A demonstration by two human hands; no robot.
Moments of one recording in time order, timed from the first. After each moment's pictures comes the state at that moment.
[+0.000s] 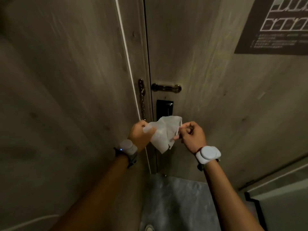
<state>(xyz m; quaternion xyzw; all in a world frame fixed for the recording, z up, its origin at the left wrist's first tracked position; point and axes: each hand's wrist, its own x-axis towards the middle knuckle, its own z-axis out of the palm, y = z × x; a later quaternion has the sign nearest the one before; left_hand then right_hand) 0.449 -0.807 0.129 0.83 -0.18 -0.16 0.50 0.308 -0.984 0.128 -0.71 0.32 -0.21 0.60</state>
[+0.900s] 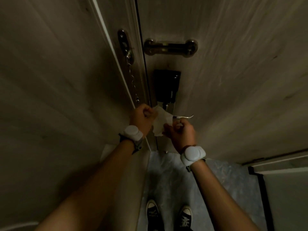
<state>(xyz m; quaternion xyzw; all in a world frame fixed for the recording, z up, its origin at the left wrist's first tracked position) 0.530 -0.889 -0.027 0.84 -0.23 -0.11 0.48 0.391 -0.985 -0.015 -0.69 0.42 -0.10 0.58</state>
